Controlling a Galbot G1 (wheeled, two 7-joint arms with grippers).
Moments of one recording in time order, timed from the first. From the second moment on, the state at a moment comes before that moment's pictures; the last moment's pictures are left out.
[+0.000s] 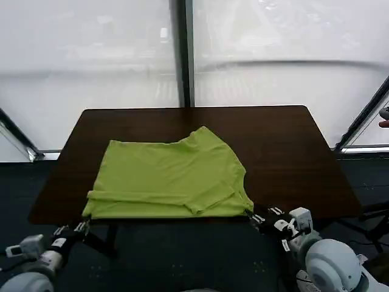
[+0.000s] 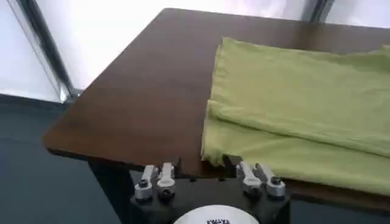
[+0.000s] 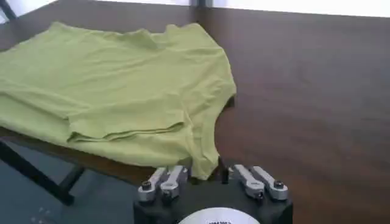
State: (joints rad) left arm 1.88 -1.21 -0.93 -2.22 -0.64 0.59 -0.13; right arm -1.53 0.77 0.49 2.33 0.90 -0.68 0.23
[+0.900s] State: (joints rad) left arm 1.35 -0.99 -0.78 -2.04 -0.88 0.71 -0.24; right arm -0.68 1.04 0.07 1.67 0.84 -0.72 0.23
